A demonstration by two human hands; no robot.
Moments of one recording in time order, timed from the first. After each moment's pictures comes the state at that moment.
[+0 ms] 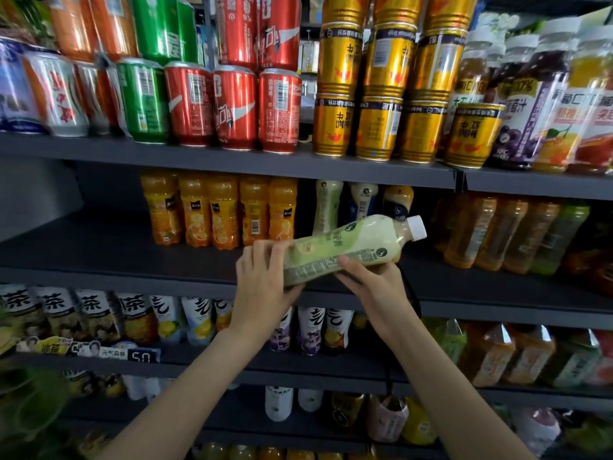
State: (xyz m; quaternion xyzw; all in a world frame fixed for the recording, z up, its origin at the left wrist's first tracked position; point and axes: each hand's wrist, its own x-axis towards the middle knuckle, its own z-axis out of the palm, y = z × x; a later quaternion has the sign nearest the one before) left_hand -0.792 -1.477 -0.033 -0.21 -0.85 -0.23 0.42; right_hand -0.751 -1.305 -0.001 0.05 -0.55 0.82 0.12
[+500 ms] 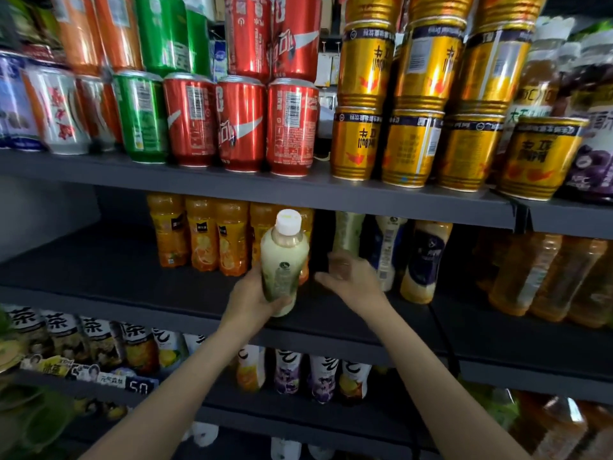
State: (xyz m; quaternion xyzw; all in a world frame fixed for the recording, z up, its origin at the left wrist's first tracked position) left_hand -0.872 -1.491 -0.025 -0.10 -0.87 -0.45 0.18; right_hand -0.877 -1.311 0.003 0.09 -0.87 0.47 0.14
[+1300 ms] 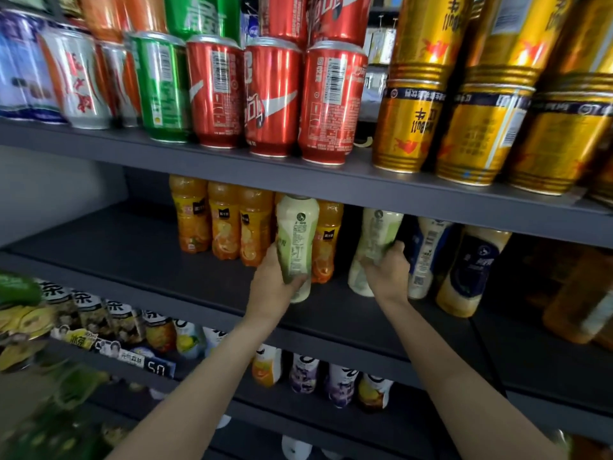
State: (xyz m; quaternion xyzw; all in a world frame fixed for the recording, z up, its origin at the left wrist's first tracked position) left_hand -0.920 -1.490 -0.049 -0.03 -0.85 -0.48 0.23; right_hand -0.953 -1.308 -0.025 -0.07 -0.86 0.46 0.23
